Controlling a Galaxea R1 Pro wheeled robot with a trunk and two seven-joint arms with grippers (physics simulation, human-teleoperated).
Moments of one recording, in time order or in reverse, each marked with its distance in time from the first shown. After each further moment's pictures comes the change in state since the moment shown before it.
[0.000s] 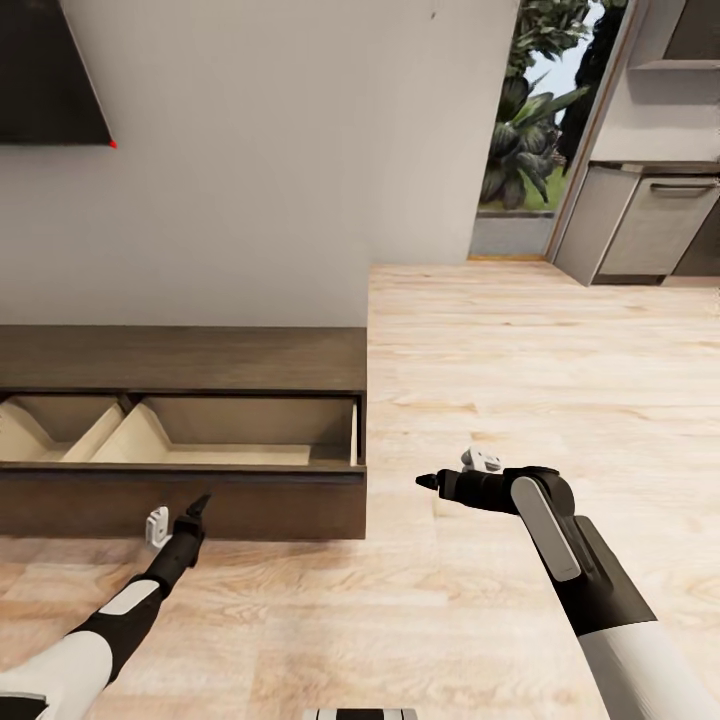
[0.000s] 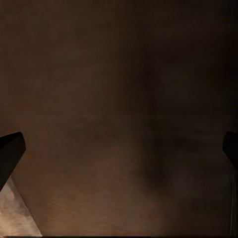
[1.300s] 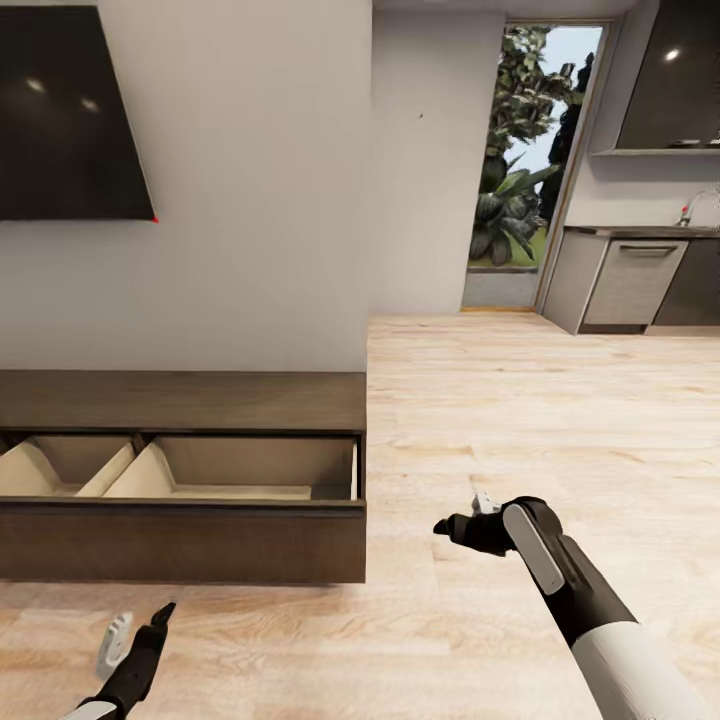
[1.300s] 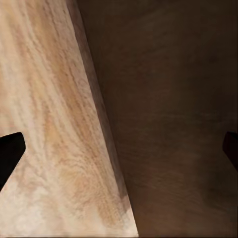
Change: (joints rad) left arm 0.156 0.019 -0.011 0.226 -0.008 -0.072 0.003; right arm 0.004 0.000 0.008 0.287 0.004 -0.034 -0.126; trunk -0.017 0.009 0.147
